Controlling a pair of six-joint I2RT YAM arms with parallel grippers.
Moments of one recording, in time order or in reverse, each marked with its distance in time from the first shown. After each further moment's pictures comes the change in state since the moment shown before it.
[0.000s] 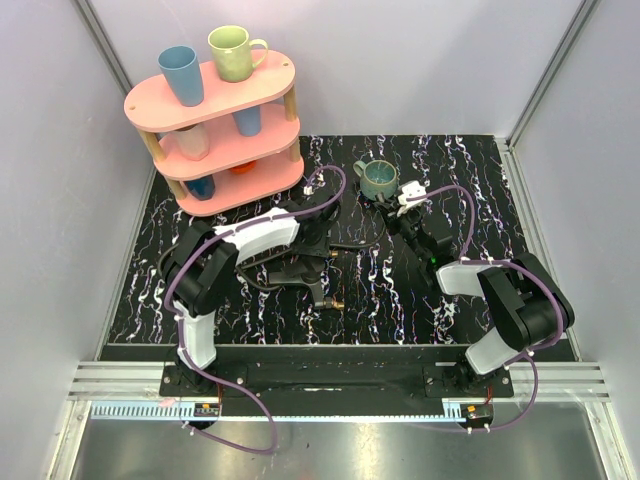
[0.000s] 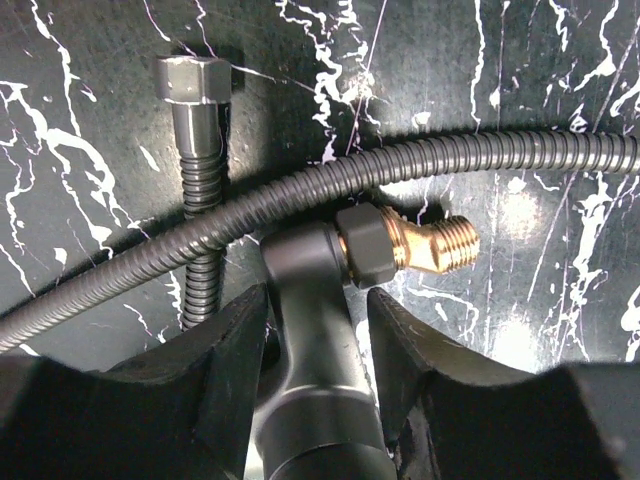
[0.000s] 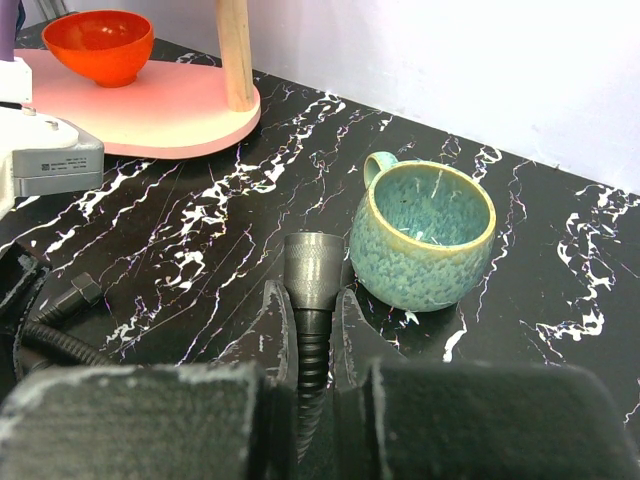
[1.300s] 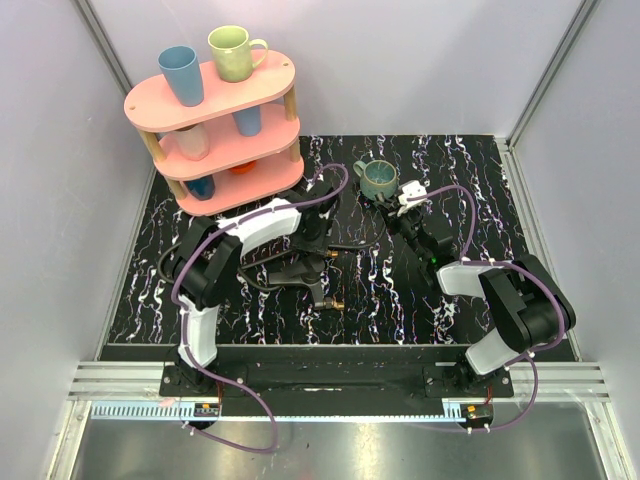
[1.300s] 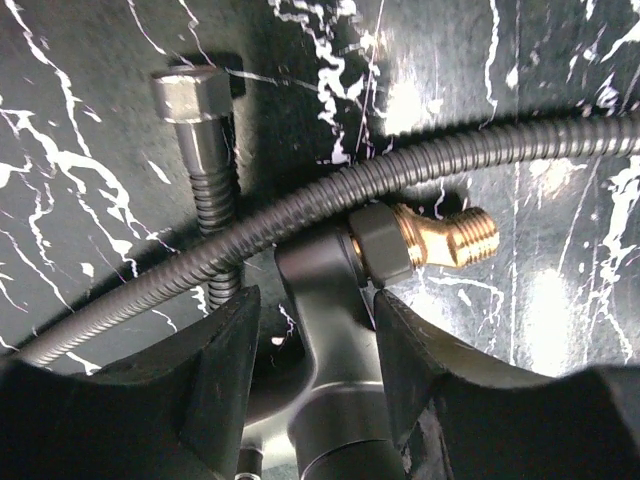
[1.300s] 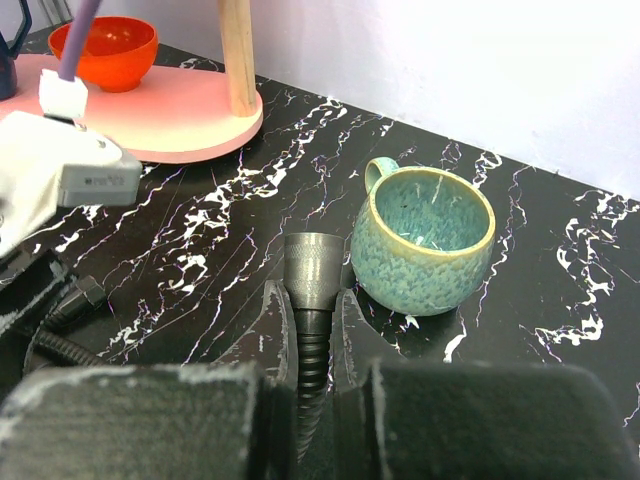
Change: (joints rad) left arm 0.043 0.054 0.110 -0.117 0.052 0.118; right arm 0.000 -0.011 0.000 -0.005 -0.006 0.000
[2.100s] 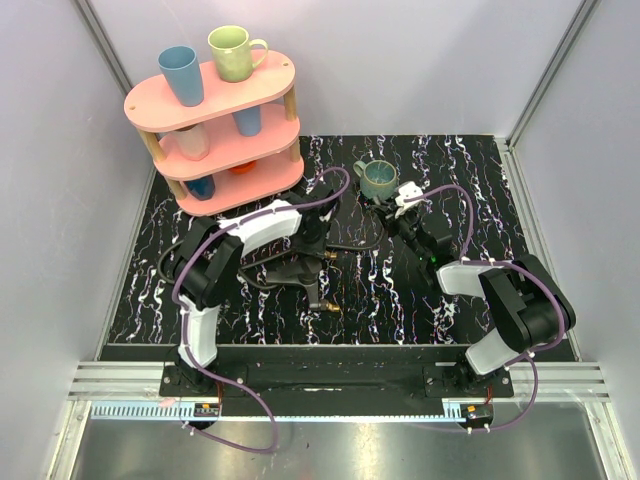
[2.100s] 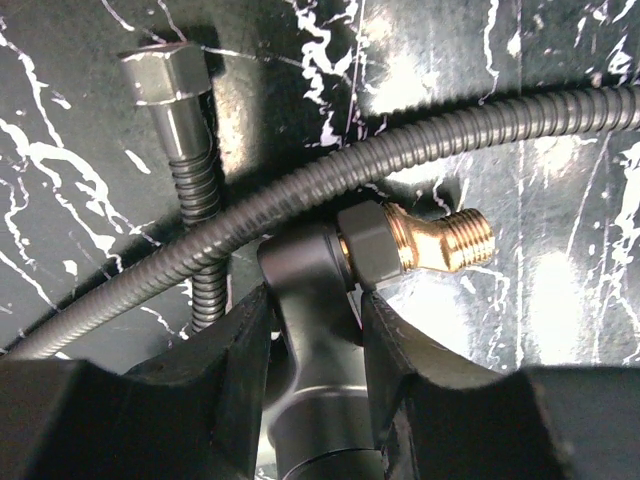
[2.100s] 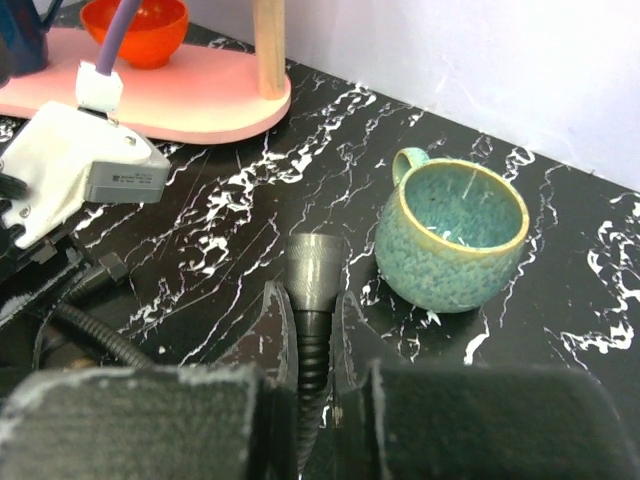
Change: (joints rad) left arm -0.006 0.019 -0.006 -0.005 0.038 0.016; right arm 0.000 0.000 0.001 -0.016 -0.055 -0.004
